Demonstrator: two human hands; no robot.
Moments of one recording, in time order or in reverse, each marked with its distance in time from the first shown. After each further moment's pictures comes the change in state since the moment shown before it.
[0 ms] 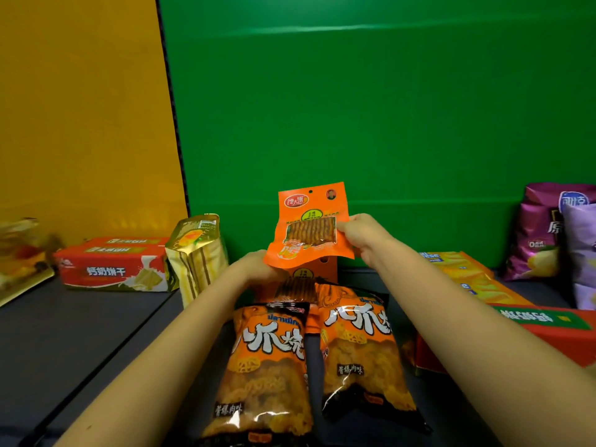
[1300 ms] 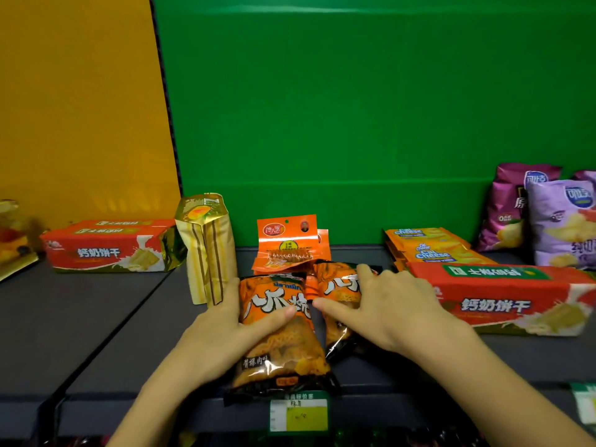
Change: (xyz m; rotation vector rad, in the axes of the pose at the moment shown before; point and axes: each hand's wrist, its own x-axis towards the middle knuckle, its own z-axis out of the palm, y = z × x) left_hand -0.138 -0.049 0.047 -0.313 0.145 0.067; right_hand -0.174 0.031 -0.003 -1.383 0.028 -0.187
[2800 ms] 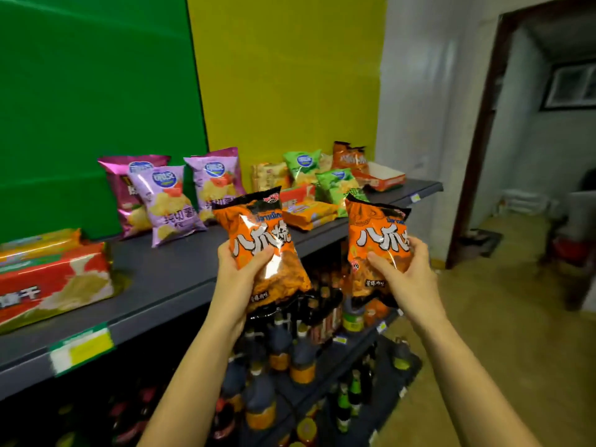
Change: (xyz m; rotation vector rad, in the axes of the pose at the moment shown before) left_hand -0.109 0.373 0.404 -1.085 -0.406 0.259; right_hand -0.331 0.478 0.005 0.953 0.815 0.849
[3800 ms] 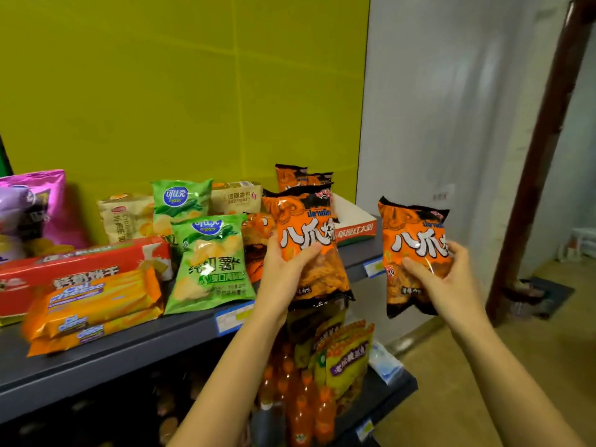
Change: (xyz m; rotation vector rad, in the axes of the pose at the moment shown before) left_hand 0.283 -0.167 0.414 0.132 0.043 0.059; right_hand 0.477 0.178 -0.155 0.044 -0.094 -0.019
